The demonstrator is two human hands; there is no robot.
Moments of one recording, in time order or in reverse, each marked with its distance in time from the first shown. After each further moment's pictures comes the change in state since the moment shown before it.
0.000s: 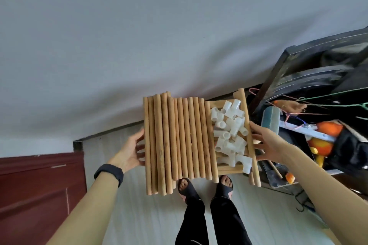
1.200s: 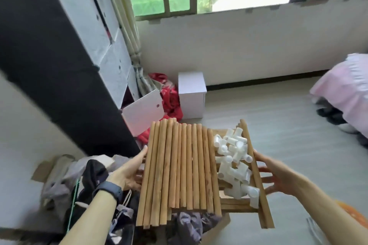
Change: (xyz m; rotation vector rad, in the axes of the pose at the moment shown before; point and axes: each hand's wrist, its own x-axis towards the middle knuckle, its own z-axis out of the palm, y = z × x) left_hand -0.370 -0.252 0.907 1.463 -0.693 0.286; right_hand -0.442 0.523 -0.588 1.067 0.669 -0.394
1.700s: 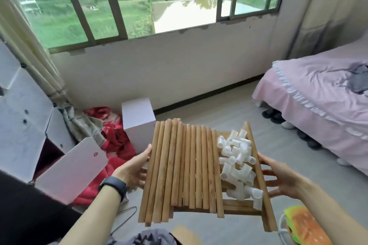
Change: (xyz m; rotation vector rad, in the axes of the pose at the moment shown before) left_hand 0.137 0.242 0.241 0.310 -0.238 0.063; right_hand 0.072 -0.069 -0.231 0.216 0.262 -0.011
